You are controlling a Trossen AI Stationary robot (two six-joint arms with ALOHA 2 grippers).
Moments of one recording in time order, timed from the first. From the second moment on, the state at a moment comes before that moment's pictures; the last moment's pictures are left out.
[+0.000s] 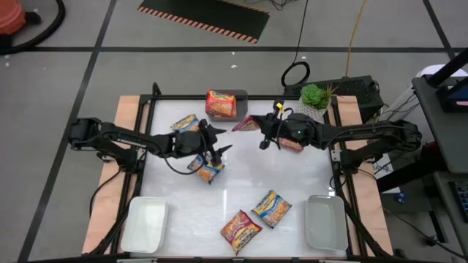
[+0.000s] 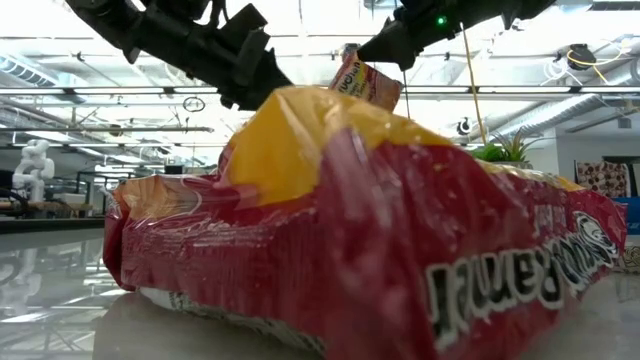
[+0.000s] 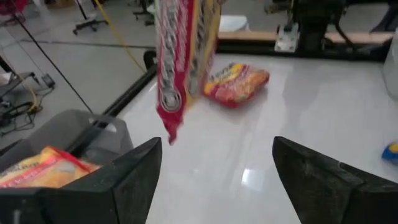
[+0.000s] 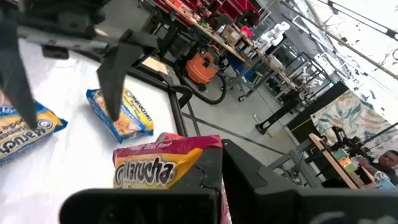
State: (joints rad) left arm 0.02 1.40 0.70 0.37 -0.35 0.00; right arm -0.11 1.27 0.82 0.28 0.39 -0.62
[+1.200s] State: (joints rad) left arm 0.11 1.45 0.70 0.49 -0.03 0.00; right arm -0.04 1.27 0.82 0.26 0.31 -0.56
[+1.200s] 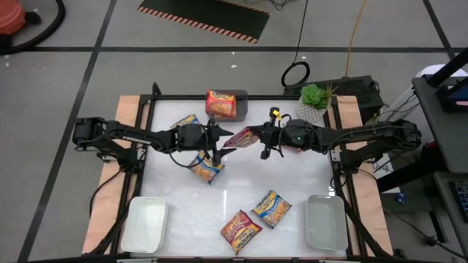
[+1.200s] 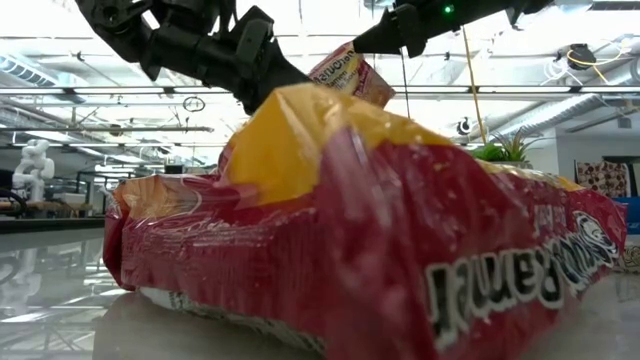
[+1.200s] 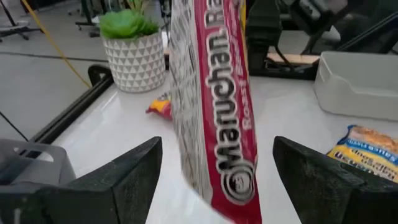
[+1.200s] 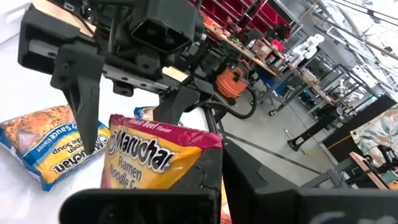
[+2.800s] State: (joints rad) left arm 0.19 1.45 0.70 0.47 -0.11 -0.30; right arm 0.00 1.27 0.82 0.27 0.79 -0.66
